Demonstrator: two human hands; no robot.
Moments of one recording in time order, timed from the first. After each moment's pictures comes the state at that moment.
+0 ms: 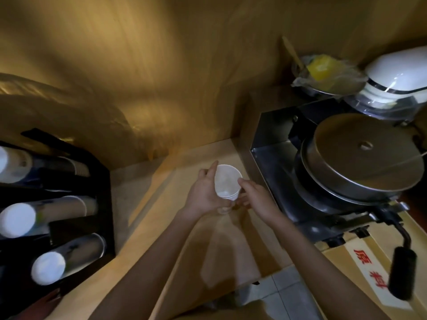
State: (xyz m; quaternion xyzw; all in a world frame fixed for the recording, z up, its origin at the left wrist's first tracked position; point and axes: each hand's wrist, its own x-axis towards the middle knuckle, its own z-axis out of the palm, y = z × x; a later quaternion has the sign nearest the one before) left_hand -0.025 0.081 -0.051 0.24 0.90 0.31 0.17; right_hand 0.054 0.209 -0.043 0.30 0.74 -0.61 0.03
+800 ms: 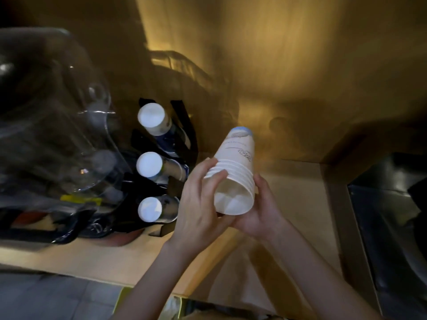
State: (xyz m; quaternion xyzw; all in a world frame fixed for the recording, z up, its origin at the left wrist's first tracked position) left_hand 0.033 -0.102 0.026 0.21 0.87 0.35 -0.28; right_hand 0.001 0.037 0.005 0.01 0.24 -0.89 0.38
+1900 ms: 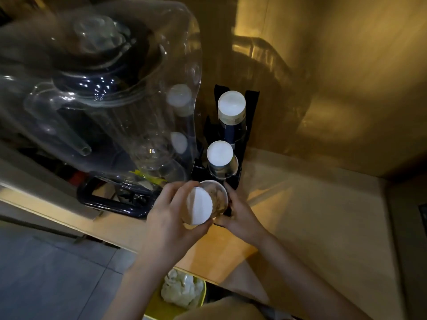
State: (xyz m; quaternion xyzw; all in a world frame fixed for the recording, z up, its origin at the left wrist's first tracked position) left_hand 0.093 -0.263 0.041 -0.01 0.95 0.30 -0.10; right_hand 0.018 -0.110 -0.051 -0.13 0.78 -0.57 0.25
